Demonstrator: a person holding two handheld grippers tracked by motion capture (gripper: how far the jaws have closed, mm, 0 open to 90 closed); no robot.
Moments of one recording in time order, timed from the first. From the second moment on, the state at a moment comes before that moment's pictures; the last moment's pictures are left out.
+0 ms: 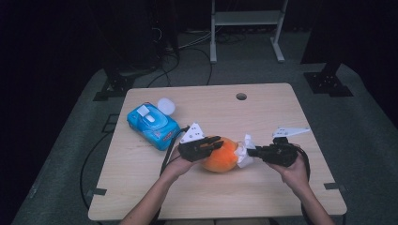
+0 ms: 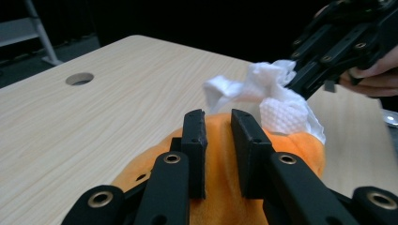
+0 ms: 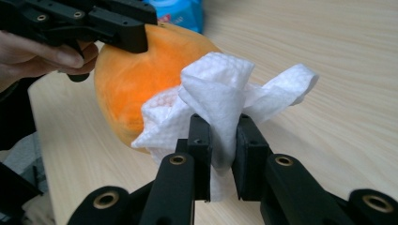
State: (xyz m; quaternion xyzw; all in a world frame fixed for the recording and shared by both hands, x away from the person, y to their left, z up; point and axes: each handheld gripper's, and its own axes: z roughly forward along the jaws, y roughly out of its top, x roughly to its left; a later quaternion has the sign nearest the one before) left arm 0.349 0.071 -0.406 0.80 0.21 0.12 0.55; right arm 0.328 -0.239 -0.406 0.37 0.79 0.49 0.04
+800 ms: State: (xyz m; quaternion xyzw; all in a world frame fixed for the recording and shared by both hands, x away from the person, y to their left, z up) left arm 0.322 0.091 -0.405 0.82 0.19 0.09 0.54; right arm 0.362 -0.299 -0.433 0.47 0.76 0.44 0.10
